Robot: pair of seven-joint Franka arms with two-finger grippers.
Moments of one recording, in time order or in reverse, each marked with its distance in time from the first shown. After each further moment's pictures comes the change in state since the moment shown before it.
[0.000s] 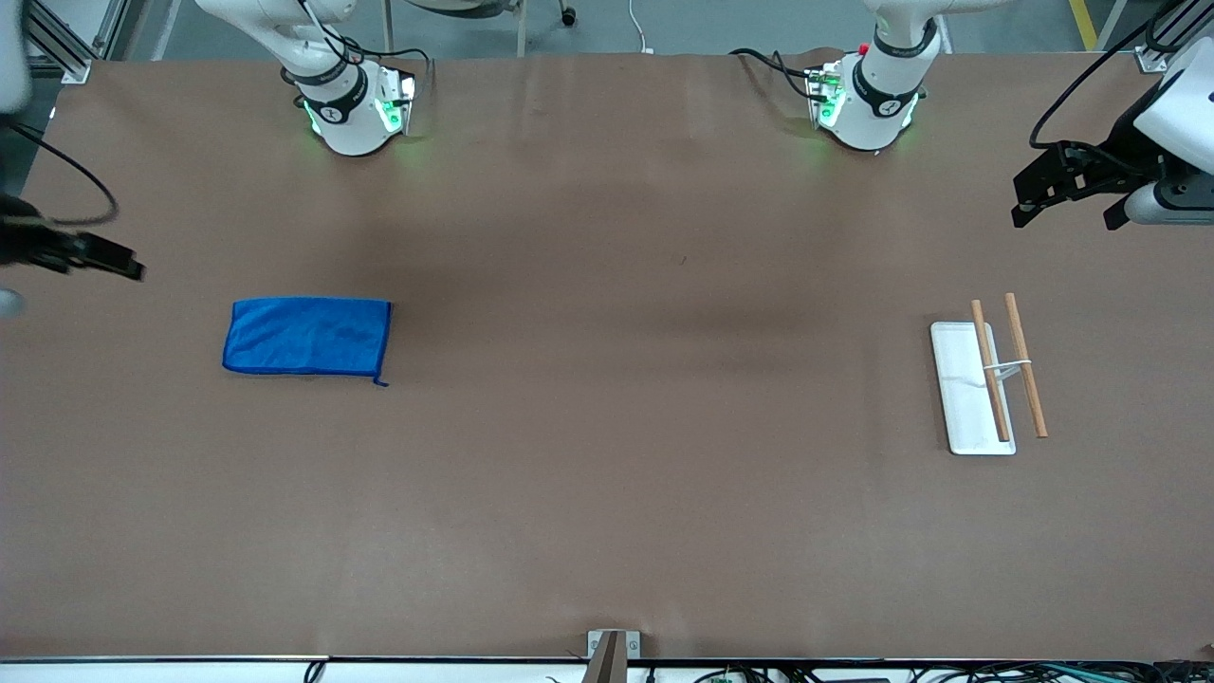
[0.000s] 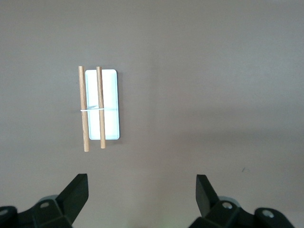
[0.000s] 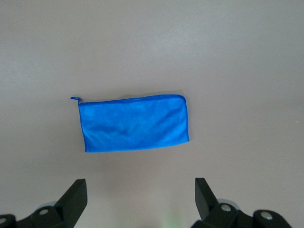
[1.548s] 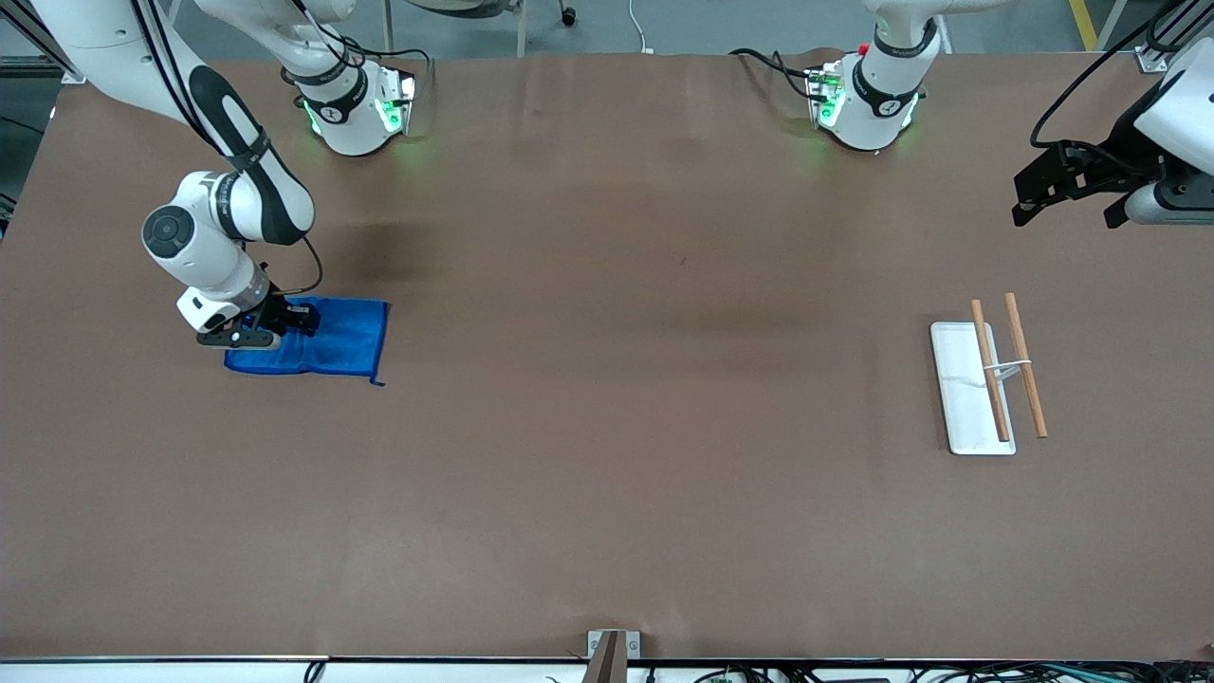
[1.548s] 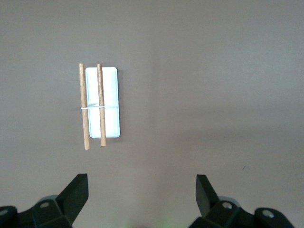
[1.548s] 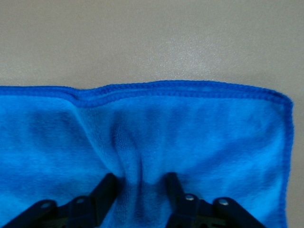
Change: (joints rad) left arm 0.001 0.000 0.001 0.000 0.000 -0.011 0.000; right arm 0.016 0.263 0.013 -0.707 -0.023 1.133 -0.037
